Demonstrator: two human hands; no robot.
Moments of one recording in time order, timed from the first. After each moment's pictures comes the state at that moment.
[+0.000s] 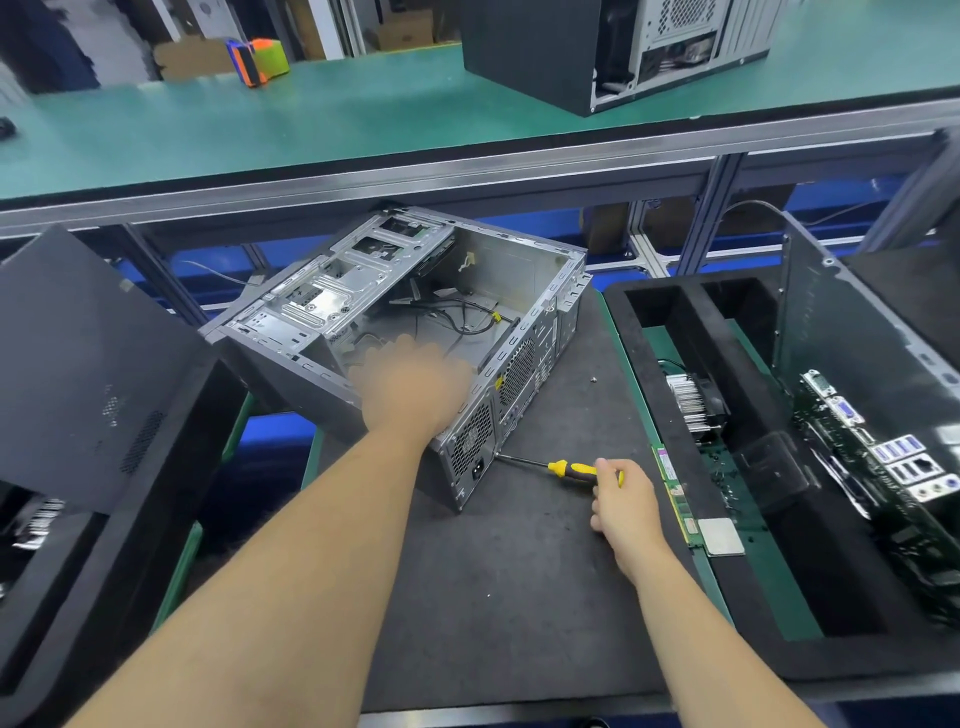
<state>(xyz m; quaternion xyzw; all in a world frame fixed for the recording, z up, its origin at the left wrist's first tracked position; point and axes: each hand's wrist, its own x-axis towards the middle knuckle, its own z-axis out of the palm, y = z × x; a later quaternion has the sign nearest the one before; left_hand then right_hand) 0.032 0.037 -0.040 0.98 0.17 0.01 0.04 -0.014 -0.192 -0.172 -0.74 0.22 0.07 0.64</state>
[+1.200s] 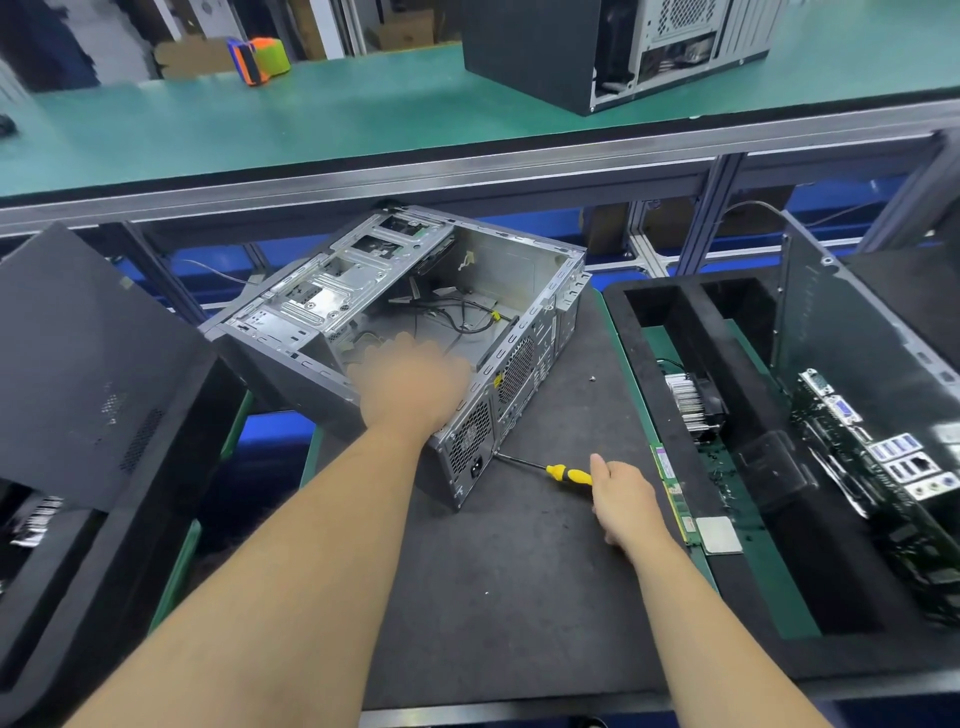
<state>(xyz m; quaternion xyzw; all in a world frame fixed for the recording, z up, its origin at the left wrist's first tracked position) 0.032 0.037 -0.040 0.98 0.17 0.02 0.06 -0.006 -0.199 -0.157 -0.88 0.16 0.13 0.44</state>
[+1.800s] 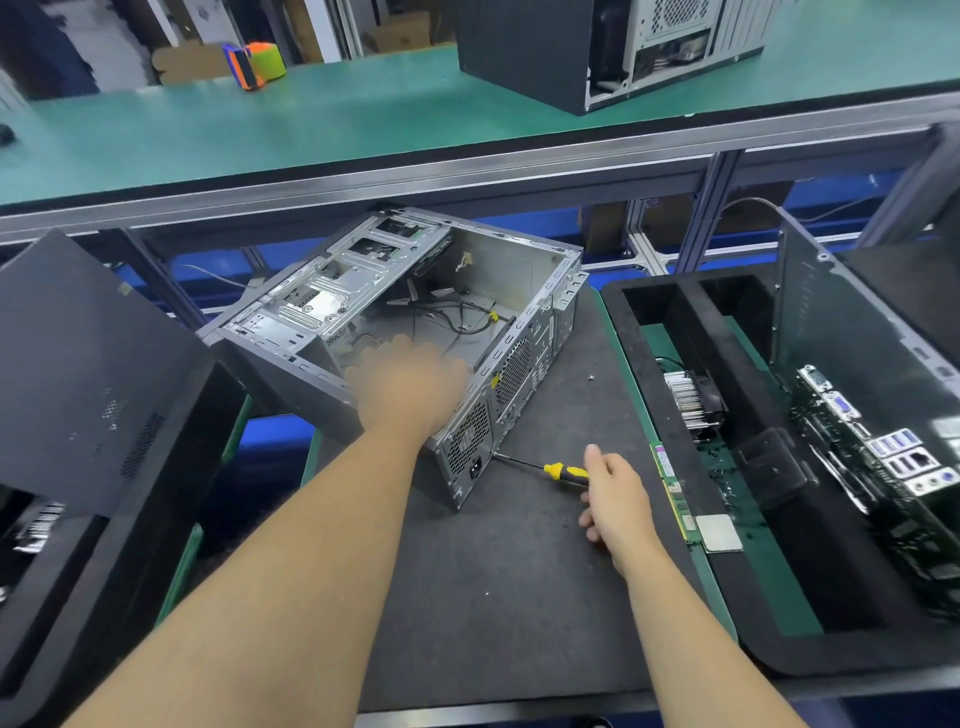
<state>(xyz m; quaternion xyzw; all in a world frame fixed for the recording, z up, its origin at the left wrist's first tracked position) 0.032 0.037 -0.040 0.98 0.17 0.01 0.05 -0.017 -0.189 -0.156 -0.78 0.20 0.11 0.58</state>
